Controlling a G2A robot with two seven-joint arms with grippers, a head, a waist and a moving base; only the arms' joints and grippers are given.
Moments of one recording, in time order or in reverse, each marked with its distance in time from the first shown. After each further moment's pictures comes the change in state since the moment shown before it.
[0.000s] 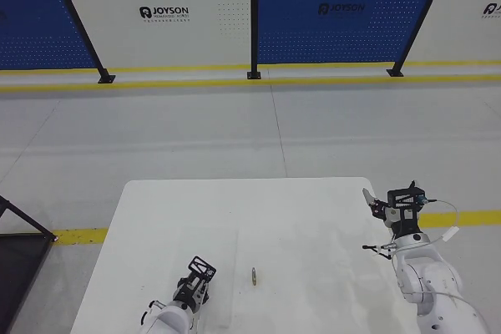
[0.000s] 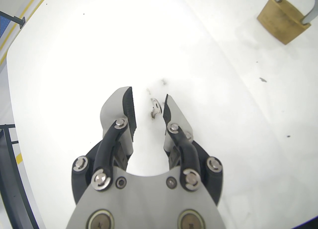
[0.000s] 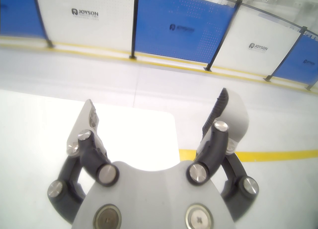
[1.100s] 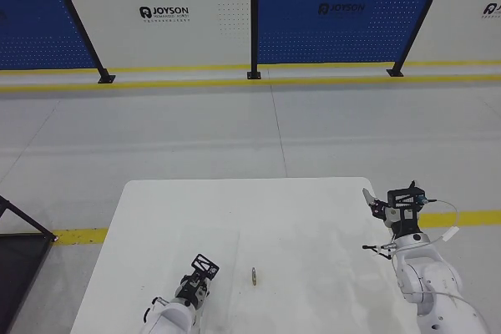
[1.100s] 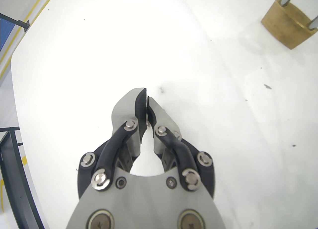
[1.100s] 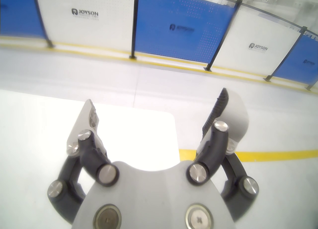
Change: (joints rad) left arm -0.024 -0.006 0.015 0.011 0.028 0.013 -0.009; right arm 0.000 0.000 0.000 0.000 0.000 0.000 0.000
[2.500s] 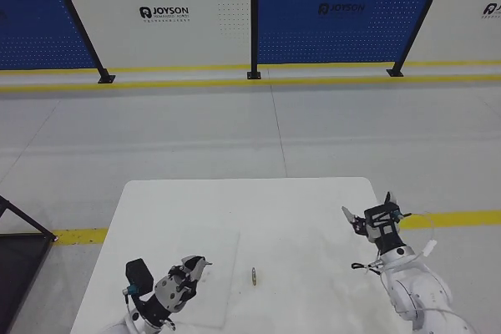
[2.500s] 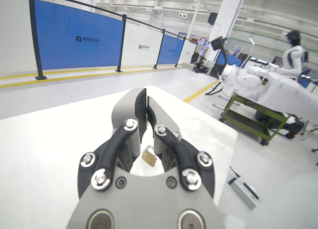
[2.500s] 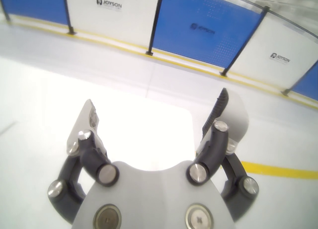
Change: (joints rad) left arm 0.141 0.051 -0.292 0.020 -0.579 -0.743 1.007; right arm -0.113 0.002 -0.077 -0.067 -0.110 -0.133 -0.039
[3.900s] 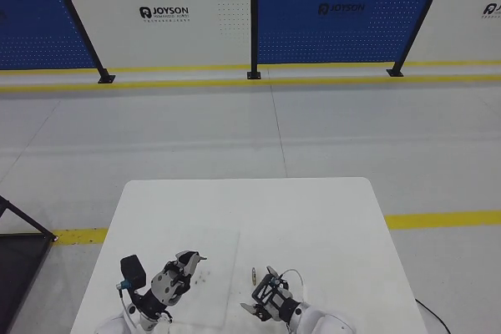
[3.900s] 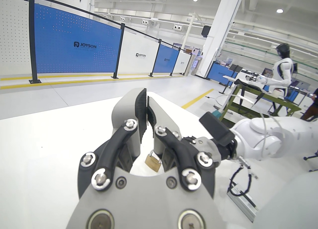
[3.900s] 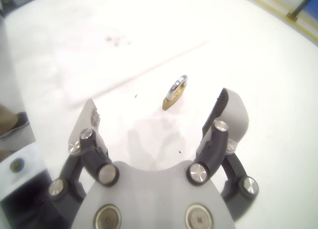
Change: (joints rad) left arm -0.065 0.003 0.015 0.104 0.010 -0.021 0.089; right arm 0.096 -0.080 -0.612 0.228 -0.035 -0.067 0.177
